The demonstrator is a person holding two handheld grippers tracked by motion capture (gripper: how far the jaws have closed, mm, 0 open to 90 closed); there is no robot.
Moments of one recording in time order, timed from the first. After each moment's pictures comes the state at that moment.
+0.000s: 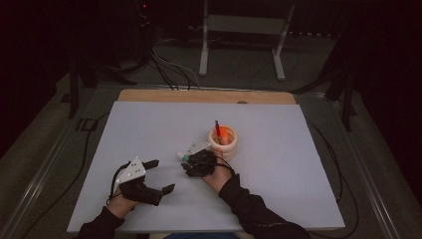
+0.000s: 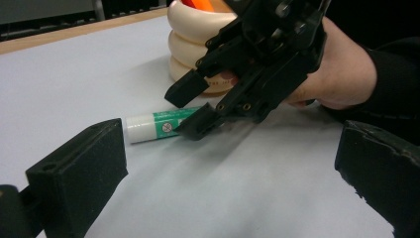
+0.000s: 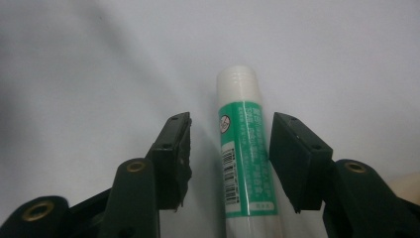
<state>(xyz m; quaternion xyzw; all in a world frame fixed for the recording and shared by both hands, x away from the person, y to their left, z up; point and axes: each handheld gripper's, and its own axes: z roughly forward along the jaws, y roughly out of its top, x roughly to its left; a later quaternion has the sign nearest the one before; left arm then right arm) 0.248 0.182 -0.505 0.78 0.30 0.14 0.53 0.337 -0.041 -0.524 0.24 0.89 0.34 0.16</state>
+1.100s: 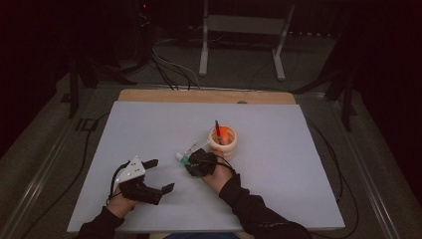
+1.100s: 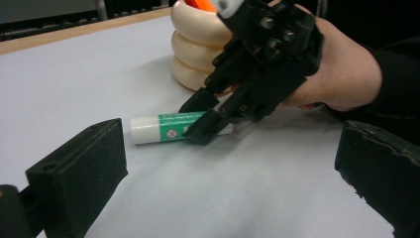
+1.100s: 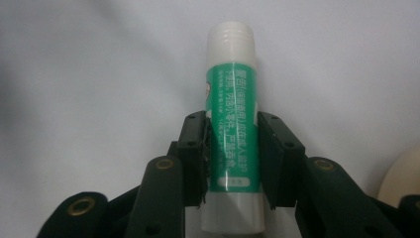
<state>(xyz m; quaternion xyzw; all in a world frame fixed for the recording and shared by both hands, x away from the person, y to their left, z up) 0.249 0.184 -0.503 0.78 0.30 0.14 0.54 0.337 -0.043 -0.524 0.28 0.90 0.31 0.12</state>
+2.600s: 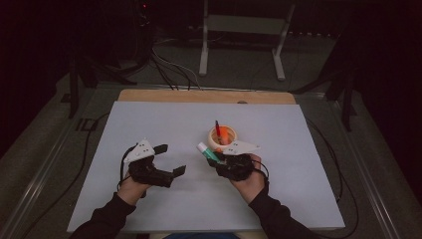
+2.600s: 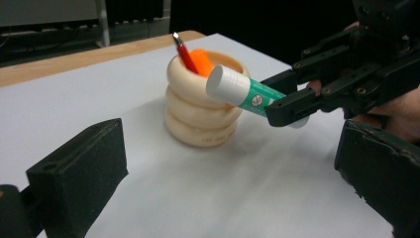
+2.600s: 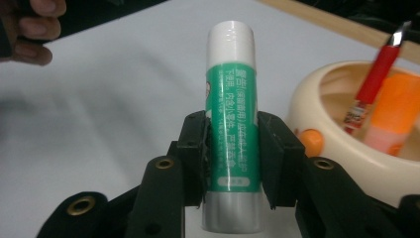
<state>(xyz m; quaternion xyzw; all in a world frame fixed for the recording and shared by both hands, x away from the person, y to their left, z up) 0.274 0.151 -0.456 0.76 0.33 0.12 0.55 0.294 -0.134 -0.462 0.30 0.83 0.45 0.14</state>
